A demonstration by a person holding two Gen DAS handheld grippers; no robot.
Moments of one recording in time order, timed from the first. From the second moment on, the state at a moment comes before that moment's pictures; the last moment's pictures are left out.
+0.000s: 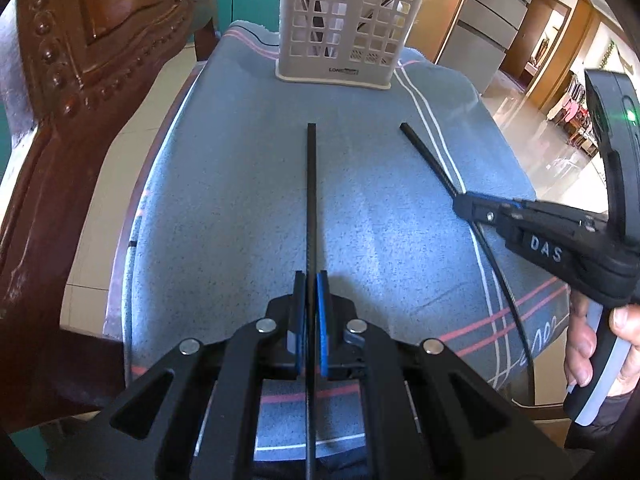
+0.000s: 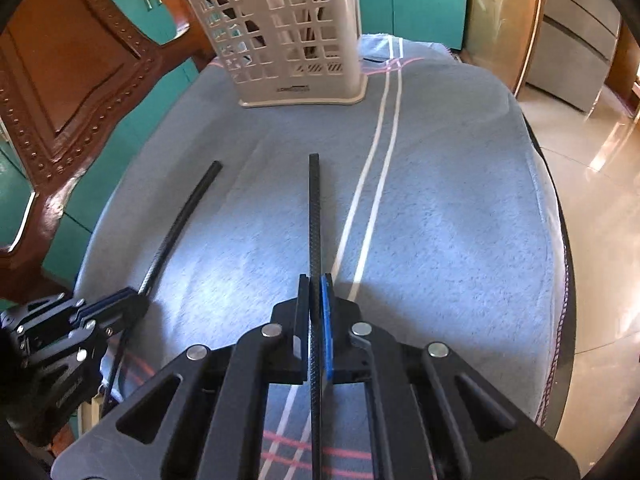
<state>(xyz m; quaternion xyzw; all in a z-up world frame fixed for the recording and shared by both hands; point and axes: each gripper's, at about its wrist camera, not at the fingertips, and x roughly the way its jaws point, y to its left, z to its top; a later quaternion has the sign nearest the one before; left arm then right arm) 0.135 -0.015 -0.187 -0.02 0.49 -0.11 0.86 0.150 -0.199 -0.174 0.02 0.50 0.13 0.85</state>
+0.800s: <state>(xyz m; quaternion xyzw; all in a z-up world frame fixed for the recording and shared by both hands) 0.208 -0.042 -0.191 0.02 0.49 -0.07 0.87 0.181 -0.174 -0.182 -0.07 0.48 0.11 0.87</state>
